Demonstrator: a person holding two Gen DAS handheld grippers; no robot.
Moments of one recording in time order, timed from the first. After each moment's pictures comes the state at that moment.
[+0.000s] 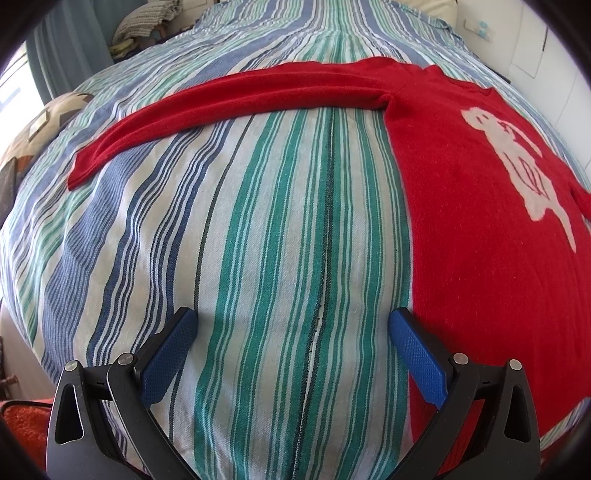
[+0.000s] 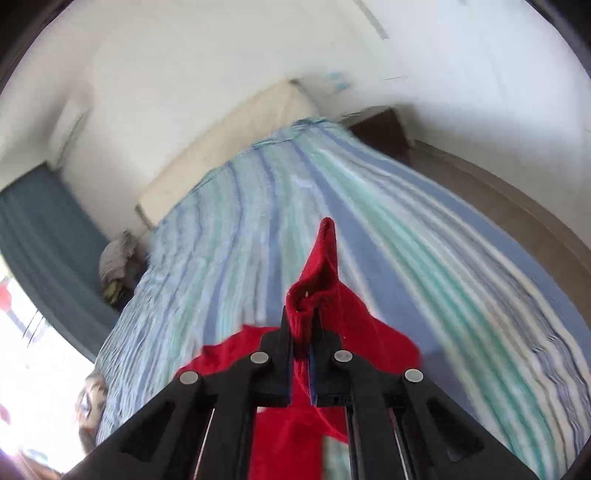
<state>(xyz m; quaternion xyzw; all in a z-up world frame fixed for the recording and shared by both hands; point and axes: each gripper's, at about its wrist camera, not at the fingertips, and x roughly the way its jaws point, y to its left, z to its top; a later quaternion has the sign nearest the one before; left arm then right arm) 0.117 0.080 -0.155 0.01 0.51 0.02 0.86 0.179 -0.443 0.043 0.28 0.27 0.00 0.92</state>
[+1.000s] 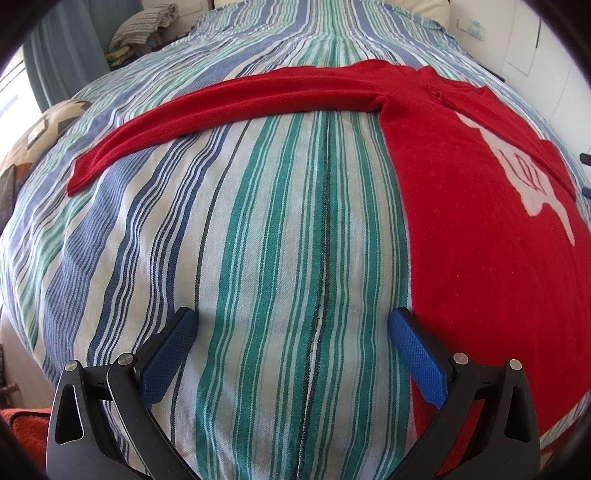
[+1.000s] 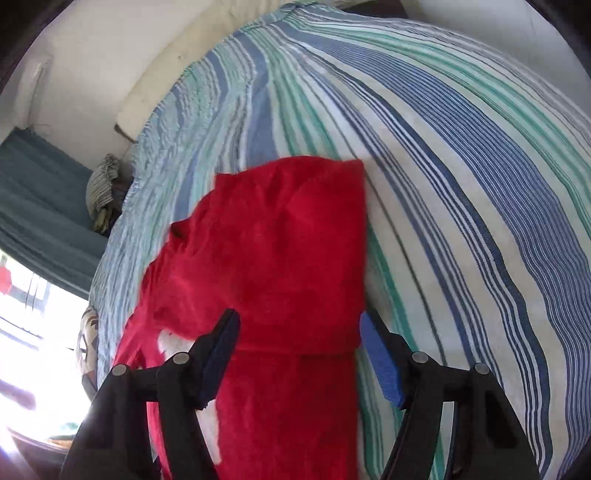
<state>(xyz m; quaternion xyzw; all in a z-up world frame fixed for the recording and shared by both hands) 0.111 0.078 -0.155 0.02 0.50 0.01 0.87 0.198 -0.387 -0.105 0.32 0.45 0.04 0.83</state>
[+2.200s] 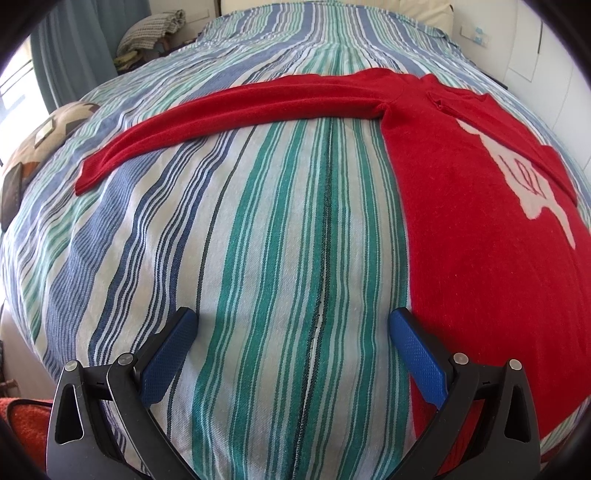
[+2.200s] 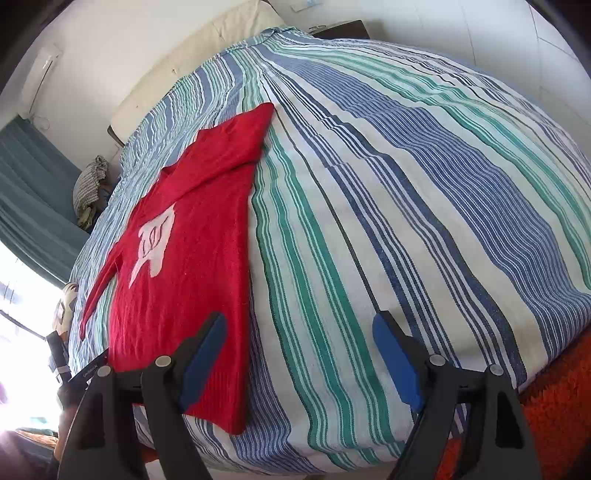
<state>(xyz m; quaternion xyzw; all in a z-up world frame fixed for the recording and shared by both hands) 0.105 0.077 -0.153 0.01 0.48 0.02 0.87 -0.036 -0.376 -0.134 0.30 0.43 -0.05 0.85</state>
